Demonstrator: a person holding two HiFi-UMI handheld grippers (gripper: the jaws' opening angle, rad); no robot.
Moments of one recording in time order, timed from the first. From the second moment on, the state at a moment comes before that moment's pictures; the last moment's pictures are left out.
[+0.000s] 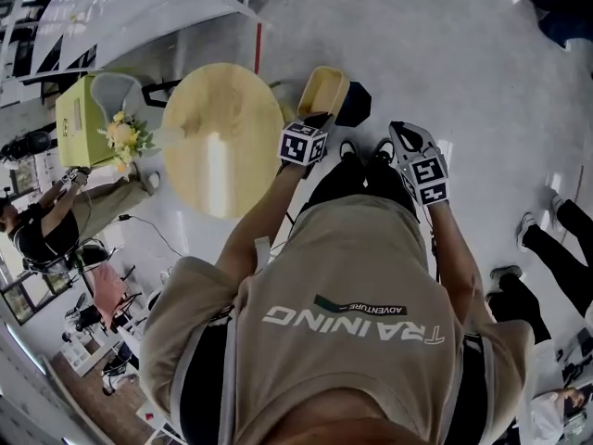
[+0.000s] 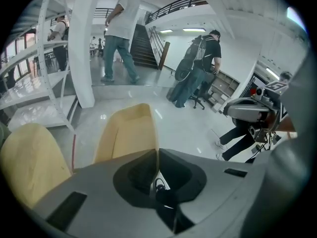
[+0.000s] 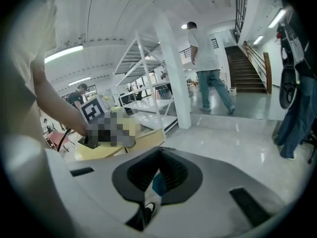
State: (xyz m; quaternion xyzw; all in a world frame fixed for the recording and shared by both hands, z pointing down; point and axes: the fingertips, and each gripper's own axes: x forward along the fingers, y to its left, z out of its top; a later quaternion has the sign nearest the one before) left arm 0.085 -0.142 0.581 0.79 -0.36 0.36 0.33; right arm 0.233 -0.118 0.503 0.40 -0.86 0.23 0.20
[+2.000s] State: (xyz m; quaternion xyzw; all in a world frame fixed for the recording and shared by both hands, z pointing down) left arm -0.087 -0.095 1.231 0.65 -0.25 0.51 0.50; right arm 0.034 -0.087 1.143 0.26 -0.76 0.45 0.38
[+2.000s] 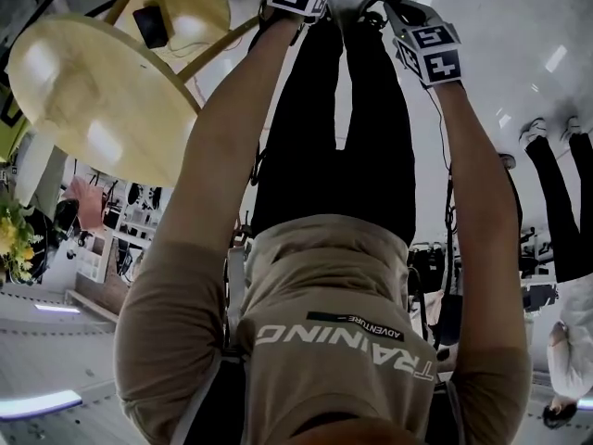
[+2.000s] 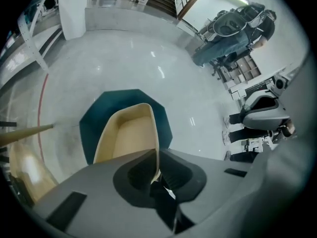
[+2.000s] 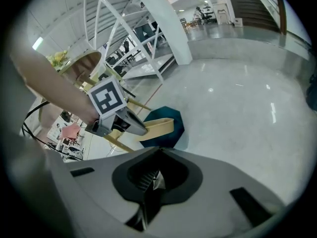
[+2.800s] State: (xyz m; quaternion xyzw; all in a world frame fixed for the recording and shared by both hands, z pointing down) left arm -0.085 -0.112 1.215 0.67 -0.28 0.47 0.49; right arm 0.014 -0.106 1.143 0.31 -0.75 0.48 0.34
